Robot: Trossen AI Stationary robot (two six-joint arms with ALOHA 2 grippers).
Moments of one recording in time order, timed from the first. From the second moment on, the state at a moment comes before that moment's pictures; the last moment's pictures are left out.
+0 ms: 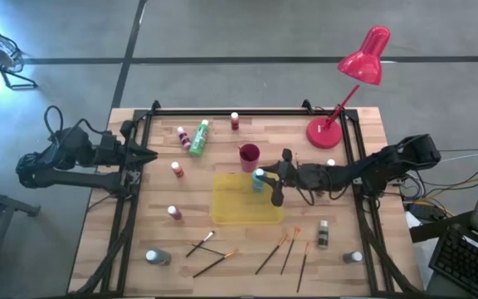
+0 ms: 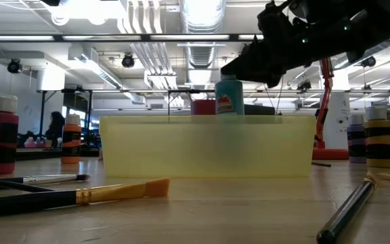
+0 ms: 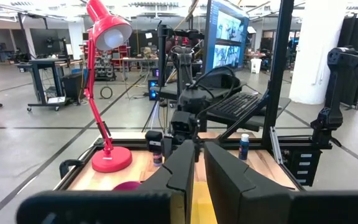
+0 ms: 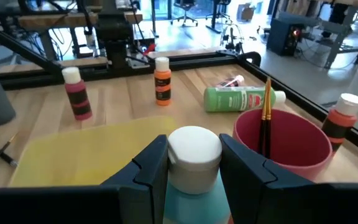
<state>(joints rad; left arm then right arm) 0.00 0.39 0.78 -0.40 0.00 0.00 0.10 1.46 0.53 0.70 0.36 0.12</state>
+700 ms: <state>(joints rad) 0.00 0.39 0.78 -0.40 0.00 0.00 0.09 1.49 0.54 0.69 0.37 0.13</state>
